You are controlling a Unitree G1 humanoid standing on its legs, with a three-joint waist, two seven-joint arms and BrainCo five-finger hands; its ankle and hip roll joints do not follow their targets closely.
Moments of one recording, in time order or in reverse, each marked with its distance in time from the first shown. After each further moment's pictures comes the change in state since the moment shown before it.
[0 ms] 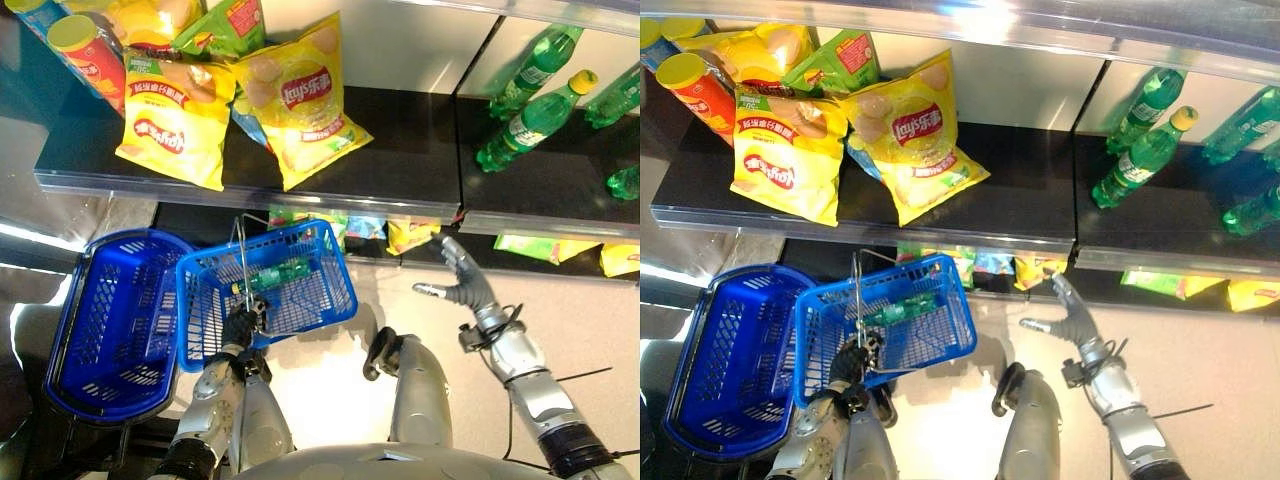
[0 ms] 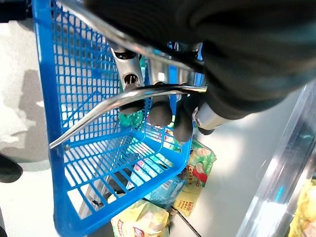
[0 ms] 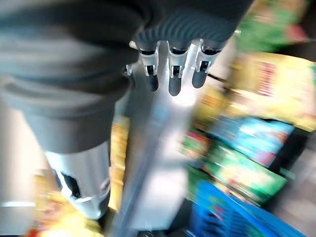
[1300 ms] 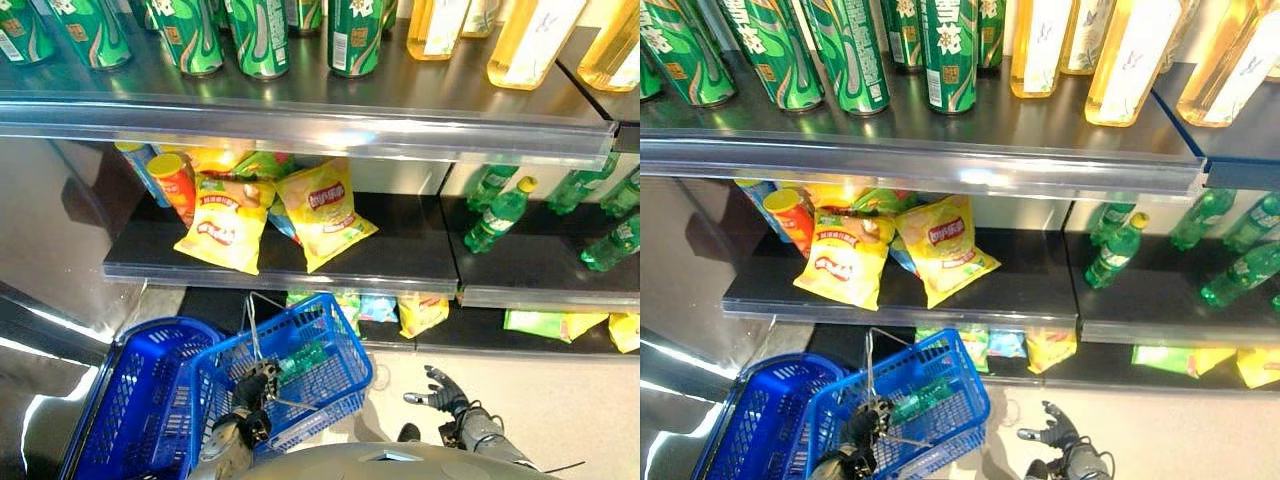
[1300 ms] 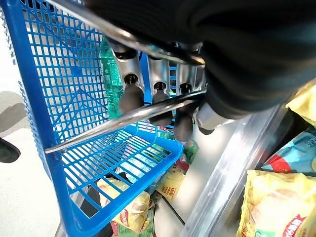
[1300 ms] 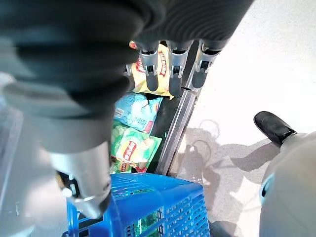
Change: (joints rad) left arm 0.168 -0.094 -0.015 0.124 0.010 0.063 -0.072; right arm 0.003 0.233 0.131 0.877 -0.070 0.141 -0.012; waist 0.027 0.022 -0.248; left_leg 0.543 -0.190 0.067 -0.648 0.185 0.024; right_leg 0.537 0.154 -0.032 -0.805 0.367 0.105
